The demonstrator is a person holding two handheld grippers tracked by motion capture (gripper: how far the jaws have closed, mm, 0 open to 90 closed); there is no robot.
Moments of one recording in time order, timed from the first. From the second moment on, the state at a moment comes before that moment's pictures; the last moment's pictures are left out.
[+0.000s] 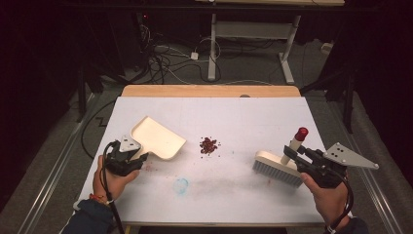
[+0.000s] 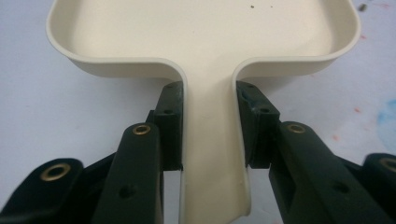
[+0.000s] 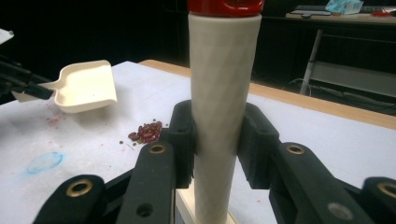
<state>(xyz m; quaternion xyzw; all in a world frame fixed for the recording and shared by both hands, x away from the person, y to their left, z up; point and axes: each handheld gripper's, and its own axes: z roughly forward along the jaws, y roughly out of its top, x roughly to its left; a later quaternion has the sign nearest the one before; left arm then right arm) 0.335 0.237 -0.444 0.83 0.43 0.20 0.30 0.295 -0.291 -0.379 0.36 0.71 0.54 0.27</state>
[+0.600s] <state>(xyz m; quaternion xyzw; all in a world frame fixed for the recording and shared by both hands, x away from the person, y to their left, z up) 0.299 0.230 -0.454 0.86 0.39 0.15 0.30 0.298 -0.285 -0.380 0.36 0.71 0.54 0.27</state>
